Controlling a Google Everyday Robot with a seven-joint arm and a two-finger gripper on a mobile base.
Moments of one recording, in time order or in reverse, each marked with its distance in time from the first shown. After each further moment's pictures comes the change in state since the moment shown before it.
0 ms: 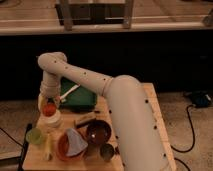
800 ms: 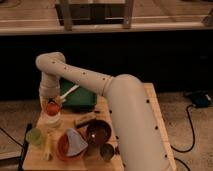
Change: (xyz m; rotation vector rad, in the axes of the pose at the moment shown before) arm -0.001 -0.004 0.000 -0.034 0.014 0.012
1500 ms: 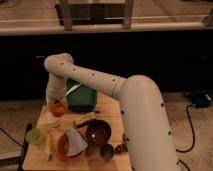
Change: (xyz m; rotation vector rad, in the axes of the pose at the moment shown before) arm -0.013 0.013 -0.005 0.000 0.024 0.062
